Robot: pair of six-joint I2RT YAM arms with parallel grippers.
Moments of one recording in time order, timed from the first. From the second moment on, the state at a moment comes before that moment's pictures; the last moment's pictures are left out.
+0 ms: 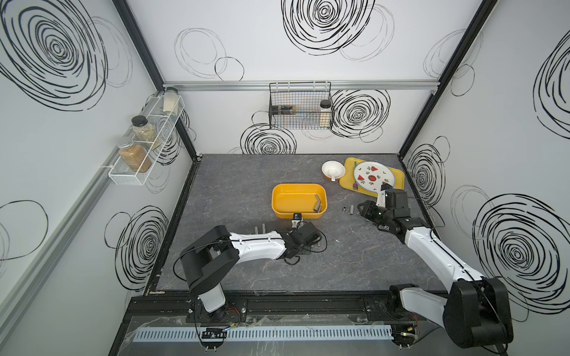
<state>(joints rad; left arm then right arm) -0.98 1.70 0.93 -0.34 -0.25 -0.91 0.12 1.16 0.69 -0.26 -0.22 0.56</state>
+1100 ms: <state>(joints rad) -0.95 1.74 0.91 -0.29 -0.25 -0.91 0.12 1.17 0.69 -0.26 -0.22 0.56</state>
